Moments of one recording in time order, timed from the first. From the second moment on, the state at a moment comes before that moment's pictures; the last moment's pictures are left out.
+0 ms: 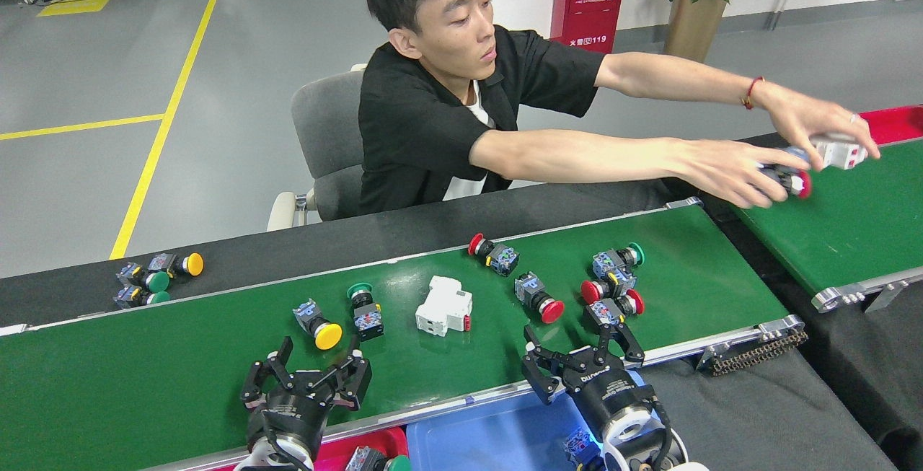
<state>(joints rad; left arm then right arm) -0.23 -0.14 -0.26 -1.33 -1.61 0.01 -0.18 0.06 -0.05 0.09 -1.59 1.35 0.02 0.06</state>
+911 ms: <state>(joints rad) -0.20 -0.14 -0.25 -1.36 -1.60 0.08 -0.18 -0.12 -0.07 0.26 -1.47 1.34 0.10 0.19</state>
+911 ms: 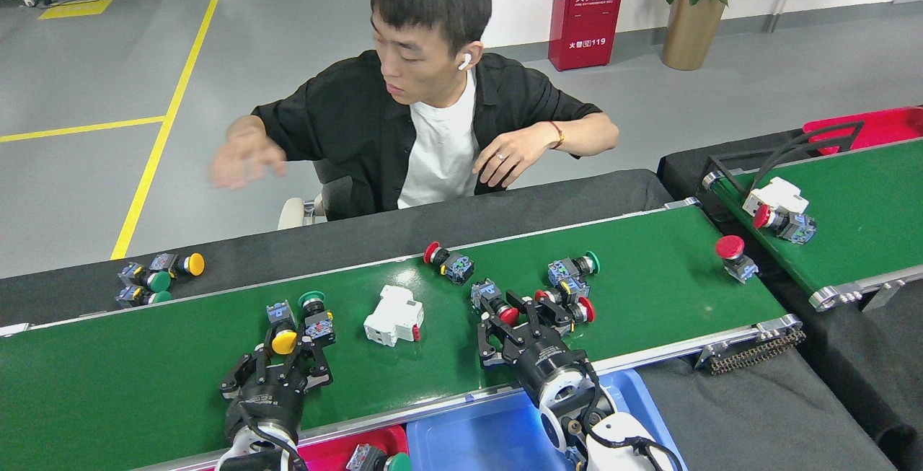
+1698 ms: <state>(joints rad) 0.31 -0.04 -0.19 -1.77 -1.61 -0.36 -0.18 0.07 -0.09 0.30 -1.75 1.35 -0.26 0.23</state>
